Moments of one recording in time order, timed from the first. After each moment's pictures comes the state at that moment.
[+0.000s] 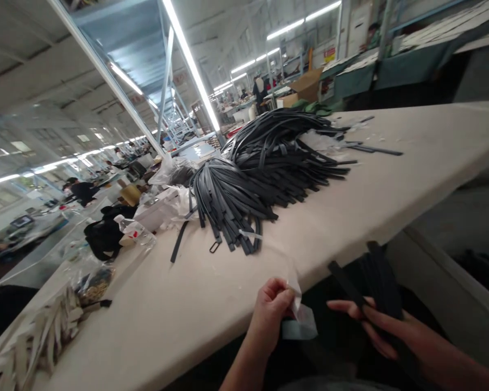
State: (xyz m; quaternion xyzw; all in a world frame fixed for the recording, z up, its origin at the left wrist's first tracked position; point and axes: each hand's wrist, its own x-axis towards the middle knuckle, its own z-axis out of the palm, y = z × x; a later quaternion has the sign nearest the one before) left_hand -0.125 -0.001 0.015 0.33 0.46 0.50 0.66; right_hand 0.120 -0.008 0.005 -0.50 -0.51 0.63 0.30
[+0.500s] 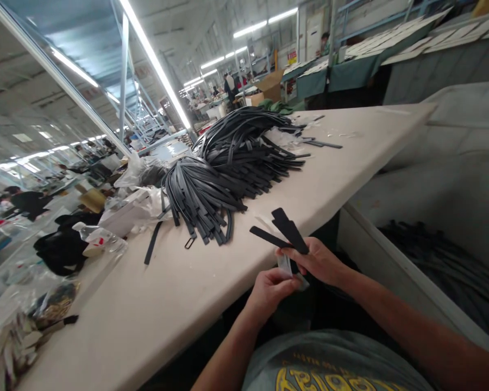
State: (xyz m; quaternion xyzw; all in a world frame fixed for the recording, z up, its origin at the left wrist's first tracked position) left_hand -0.076 -0.008 0.016 0.48 0.40 0.37 0.68; right_hand 0.090 0.029 0.056 -0.48 -0.61 0.50 0.39
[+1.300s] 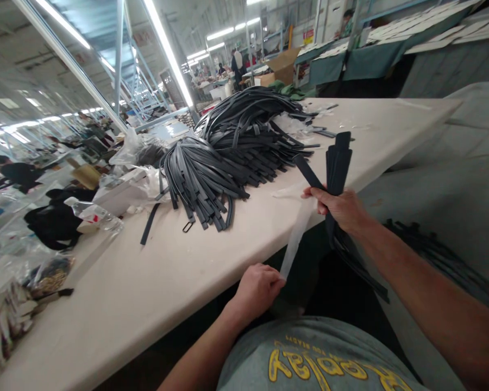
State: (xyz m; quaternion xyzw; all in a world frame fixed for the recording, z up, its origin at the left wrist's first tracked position) left_hand -0.109 -0.014 0.003 0.76 0.47 0.25 0.37; right_hand 0.132 0.102 0.078 -0.51 -0.51 0.40 0.56
